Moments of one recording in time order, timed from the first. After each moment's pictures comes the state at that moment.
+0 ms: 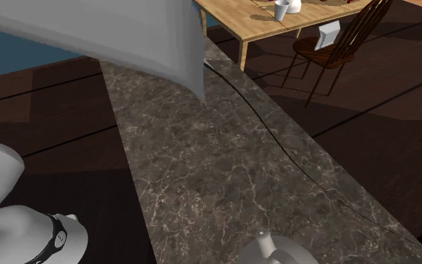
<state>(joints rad) -0.28 0.01 -0.12 -1.82 0.12 1.75 0.04</state>
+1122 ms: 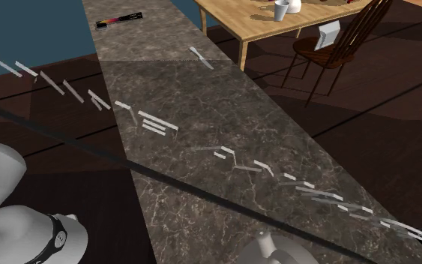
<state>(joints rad) -0.34 0.16 -0.17 -1.76 0.14 1.83 -0.09</state>
